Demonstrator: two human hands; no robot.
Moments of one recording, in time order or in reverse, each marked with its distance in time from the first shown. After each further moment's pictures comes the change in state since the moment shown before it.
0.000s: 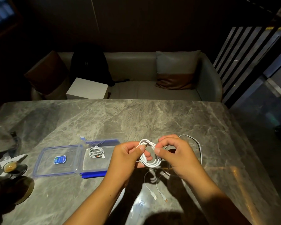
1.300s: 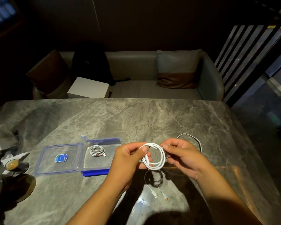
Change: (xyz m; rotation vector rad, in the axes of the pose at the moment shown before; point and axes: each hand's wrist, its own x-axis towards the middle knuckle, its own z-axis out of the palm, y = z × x) left_hand -0.005 -0.009 0.000 -0.044 -0.019 0.006; right_hand 0.014 0.027 -0.013 0.627 -0.223 0.387
